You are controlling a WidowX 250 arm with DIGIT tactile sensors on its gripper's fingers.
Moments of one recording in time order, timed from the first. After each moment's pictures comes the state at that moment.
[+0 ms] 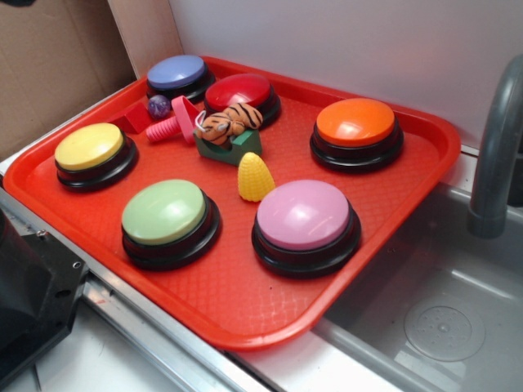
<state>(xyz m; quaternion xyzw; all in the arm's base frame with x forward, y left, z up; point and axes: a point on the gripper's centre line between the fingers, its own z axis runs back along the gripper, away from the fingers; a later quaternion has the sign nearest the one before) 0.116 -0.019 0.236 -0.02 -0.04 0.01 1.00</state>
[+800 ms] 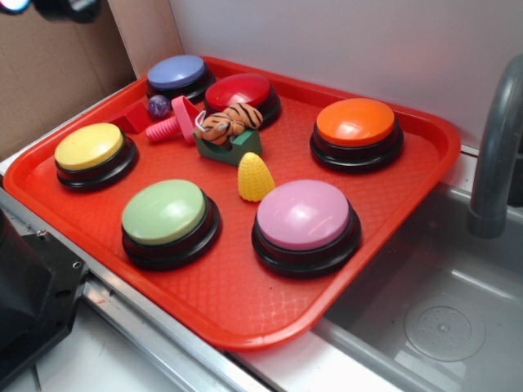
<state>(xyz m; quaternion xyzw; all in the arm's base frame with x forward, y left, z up) 0.140 -0.033 0.211 -0.03 -0.04 0.12 0.99</state>
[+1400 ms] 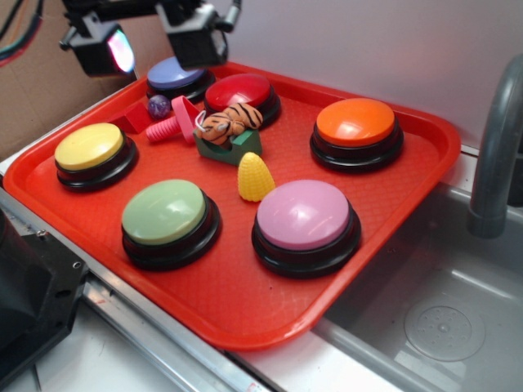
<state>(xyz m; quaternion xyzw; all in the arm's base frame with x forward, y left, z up) 0.195 -0.053 0.149 -0.04 -0.04 0.31 0.95</state>
